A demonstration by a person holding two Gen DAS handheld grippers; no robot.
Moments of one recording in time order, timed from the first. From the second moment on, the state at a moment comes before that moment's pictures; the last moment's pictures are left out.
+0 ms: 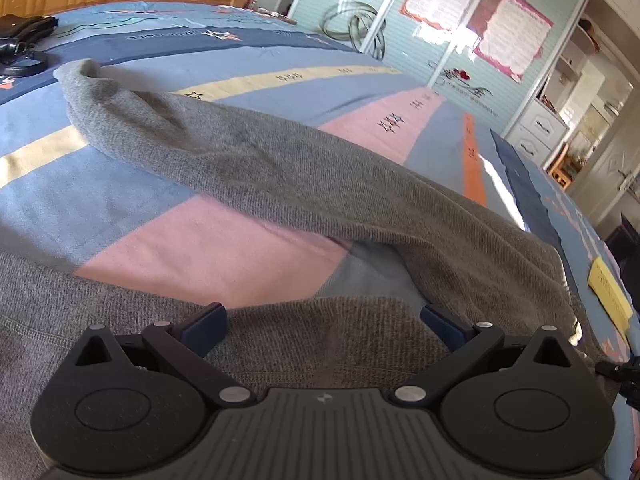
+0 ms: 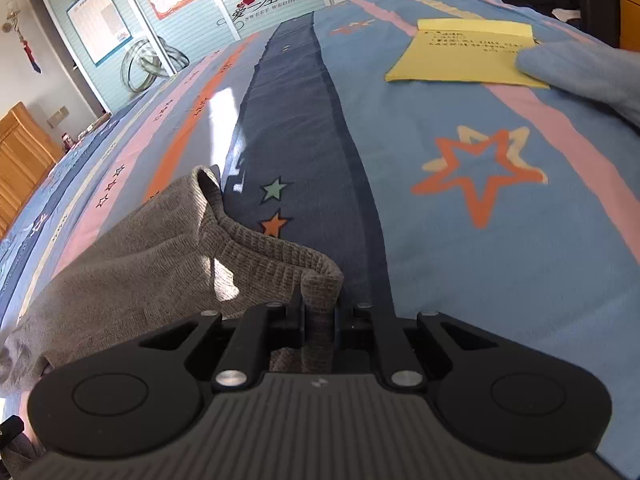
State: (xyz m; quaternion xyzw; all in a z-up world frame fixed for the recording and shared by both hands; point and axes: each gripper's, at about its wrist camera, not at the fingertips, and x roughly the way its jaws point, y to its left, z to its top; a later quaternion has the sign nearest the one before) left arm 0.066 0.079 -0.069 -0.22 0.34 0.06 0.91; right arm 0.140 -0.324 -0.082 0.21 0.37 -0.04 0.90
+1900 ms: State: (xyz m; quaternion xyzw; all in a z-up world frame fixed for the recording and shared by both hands) left arm 0.076 0.077 -0.088 -0.24 0.27 0.08 0.93; right arm 0.308 -0.285 -0.064 0.28 0.33 0.28 0.85
